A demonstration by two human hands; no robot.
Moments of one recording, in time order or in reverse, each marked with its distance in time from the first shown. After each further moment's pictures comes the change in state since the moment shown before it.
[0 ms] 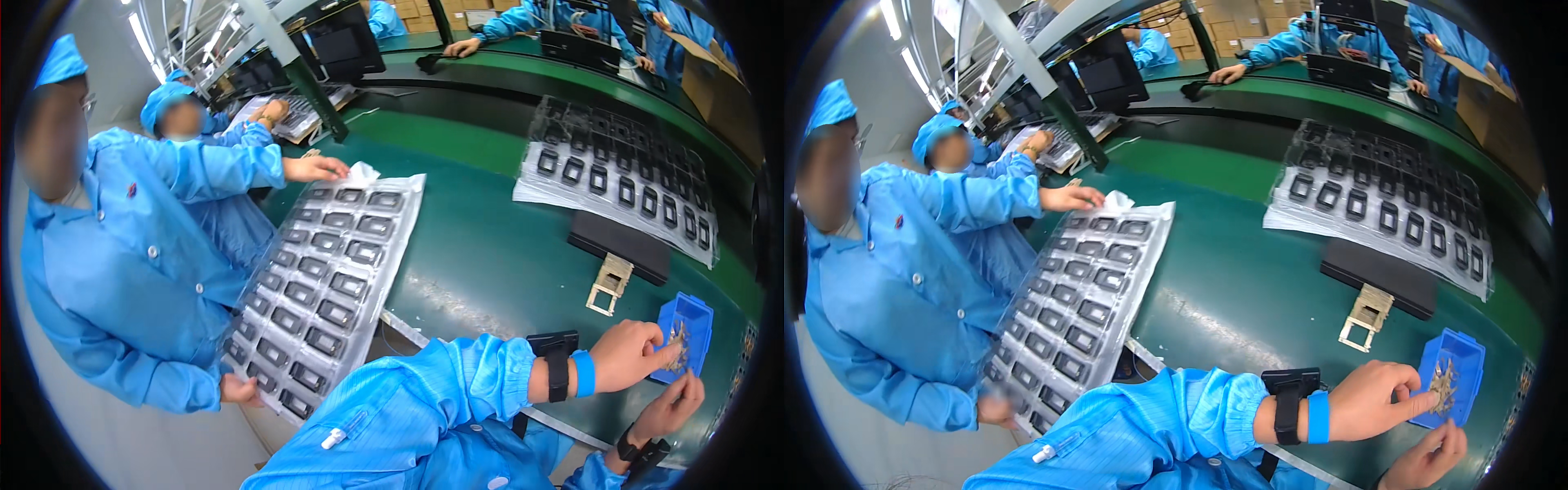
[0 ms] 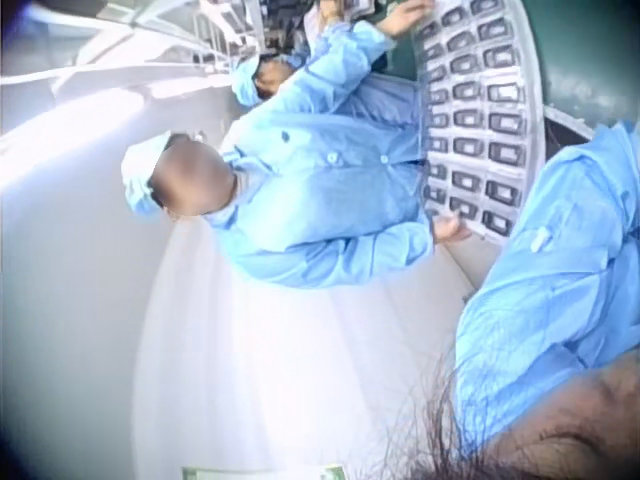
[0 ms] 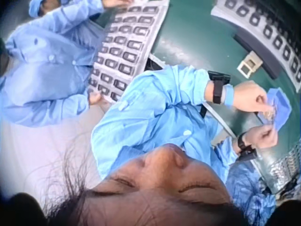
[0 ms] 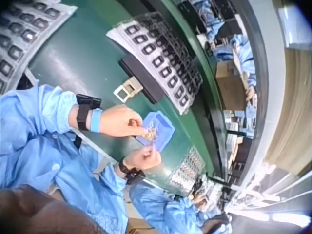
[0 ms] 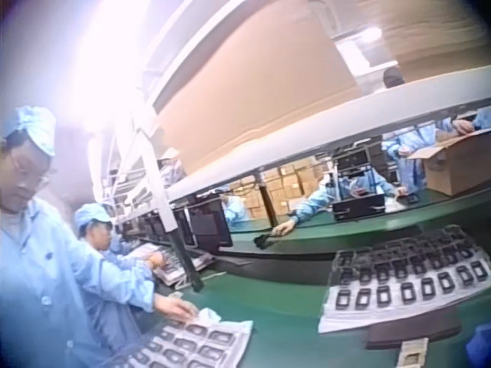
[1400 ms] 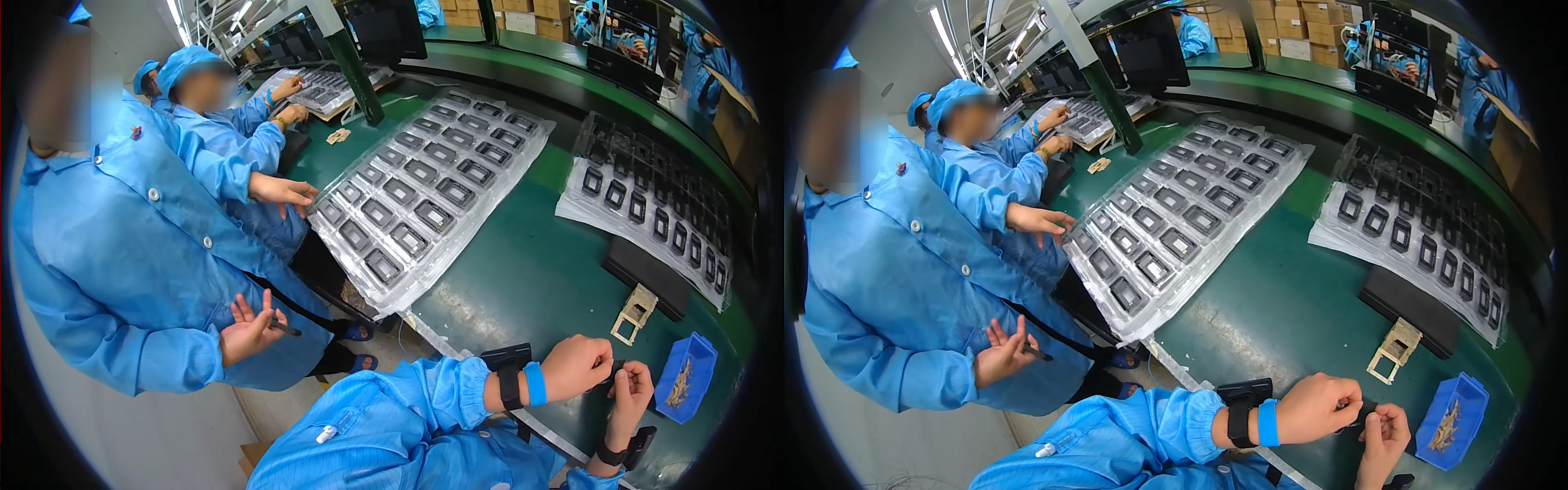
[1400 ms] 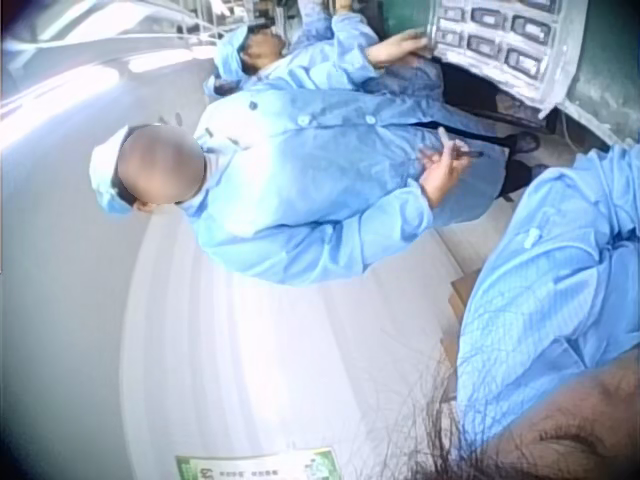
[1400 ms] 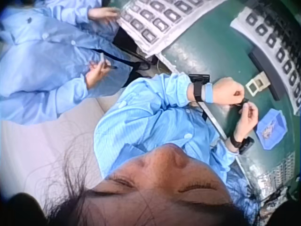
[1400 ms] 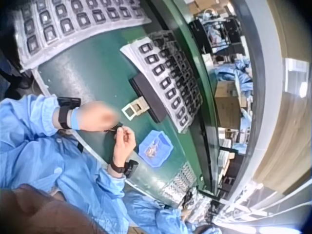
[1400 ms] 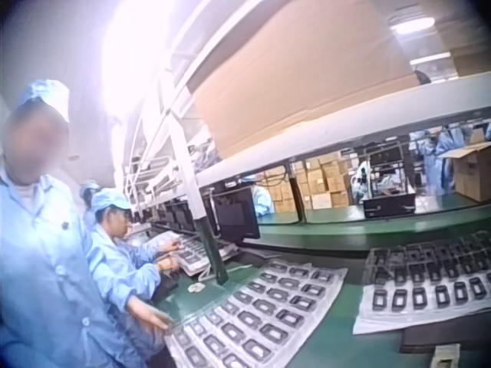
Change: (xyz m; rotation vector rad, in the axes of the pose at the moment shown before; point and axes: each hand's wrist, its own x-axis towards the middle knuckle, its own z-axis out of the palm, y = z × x) left_hand -0.069 -0.044 -0.061 0.129 0.288 0.005; right_hand -0.011 -0.091 0.060 0.740 -0.873 0.756
